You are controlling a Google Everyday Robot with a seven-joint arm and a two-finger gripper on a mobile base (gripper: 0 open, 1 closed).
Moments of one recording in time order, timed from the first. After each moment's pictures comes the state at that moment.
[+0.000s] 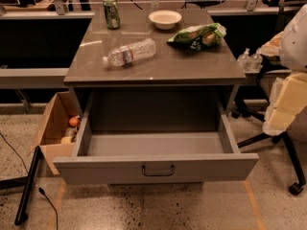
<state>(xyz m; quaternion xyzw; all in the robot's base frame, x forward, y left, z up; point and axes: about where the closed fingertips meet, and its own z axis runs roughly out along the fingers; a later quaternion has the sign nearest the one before) 0.438 -0.217 0.976 -0.60 0.78 -0.03 0.16</state>
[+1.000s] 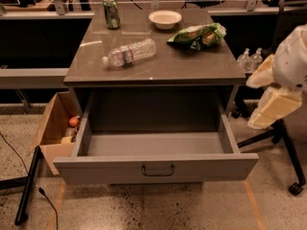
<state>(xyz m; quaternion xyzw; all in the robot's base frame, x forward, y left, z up) 0.445 -0.216 0.945 -0.62 0.77 -0.02 0.18</state>
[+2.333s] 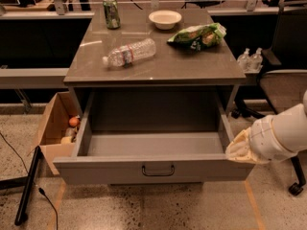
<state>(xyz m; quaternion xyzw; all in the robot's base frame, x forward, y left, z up) 0.440 -0.217 0.761 -0.67 0.70 0.06 0.24</state>
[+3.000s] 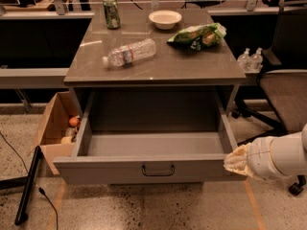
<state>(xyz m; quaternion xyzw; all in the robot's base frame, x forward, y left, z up) 0.433 -0.224 0.718 -0.65 0.70 0.02 0.28</state>
